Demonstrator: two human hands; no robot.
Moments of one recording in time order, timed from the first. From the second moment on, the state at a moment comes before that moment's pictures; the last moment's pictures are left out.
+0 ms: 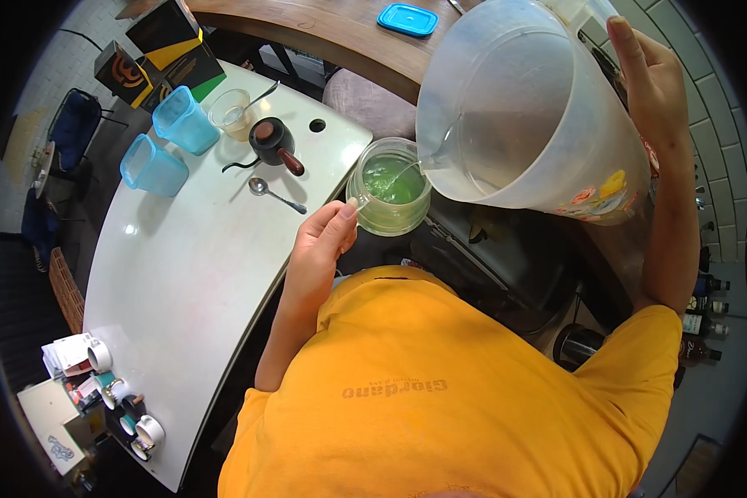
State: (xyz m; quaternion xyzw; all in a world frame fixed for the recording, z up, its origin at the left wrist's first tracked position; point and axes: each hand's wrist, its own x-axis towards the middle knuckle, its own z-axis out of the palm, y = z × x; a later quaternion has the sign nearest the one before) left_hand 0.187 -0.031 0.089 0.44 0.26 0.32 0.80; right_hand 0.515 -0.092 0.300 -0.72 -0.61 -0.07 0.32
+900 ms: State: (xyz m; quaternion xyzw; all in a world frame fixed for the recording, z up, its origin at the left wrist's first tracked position) left_hand 0.187 -0.039 0.089 0.45 0.26 0.32 0.79; right_hand 0.512 -0.105 0.301 -0.72 -0.60 -0.07 0.34
